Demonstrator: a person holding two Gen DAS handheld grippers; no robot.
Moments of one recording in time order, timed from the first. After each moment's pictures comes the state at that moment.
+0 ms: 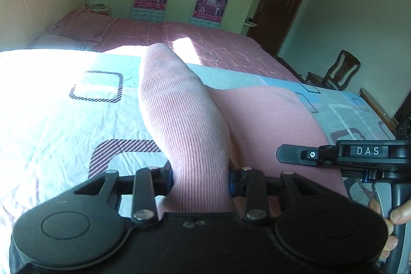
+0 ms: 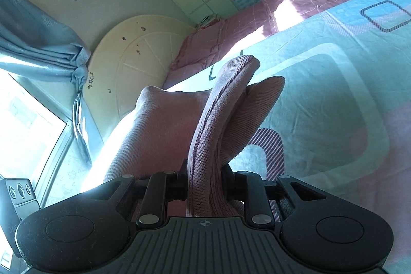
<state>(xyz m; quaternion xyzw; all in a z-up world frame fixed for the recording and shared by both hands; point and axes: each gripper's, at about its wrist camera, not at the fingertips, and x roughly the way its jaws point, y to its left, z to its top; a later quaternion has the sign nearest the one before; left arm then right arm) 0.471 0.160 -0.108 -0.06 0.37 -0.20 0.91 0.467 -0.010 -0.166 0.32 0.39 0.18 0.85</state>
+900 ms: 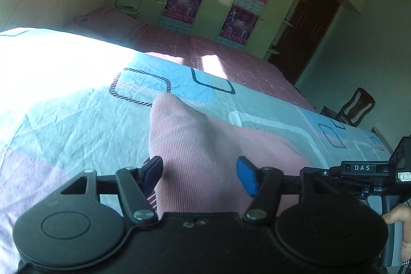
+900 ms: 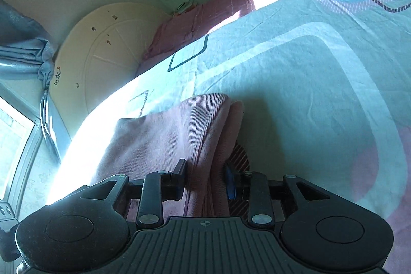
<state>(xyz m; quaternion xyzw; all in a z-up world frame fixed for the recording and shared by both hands) 0.515 0.225 -0.141 -0.12 0.34 -0.16 0.92 0.521 -0.036 -0.224 0.33 0.42 0.13 0.83</state>
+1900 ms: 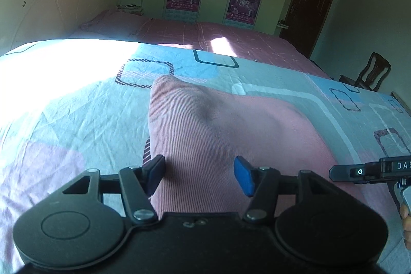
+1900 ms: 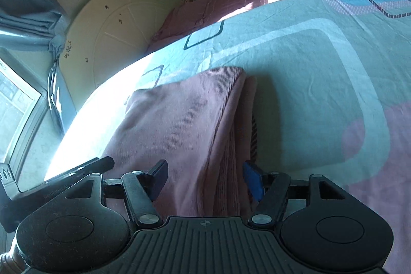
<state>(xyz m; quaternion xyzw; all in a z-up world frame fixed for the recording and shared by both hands) 0.479 0.195 -0.142 -0.04 0.37 -0.13 0.92 0.457 -0.014 -0.204 0.25 0.46 0.16 0.84</state>
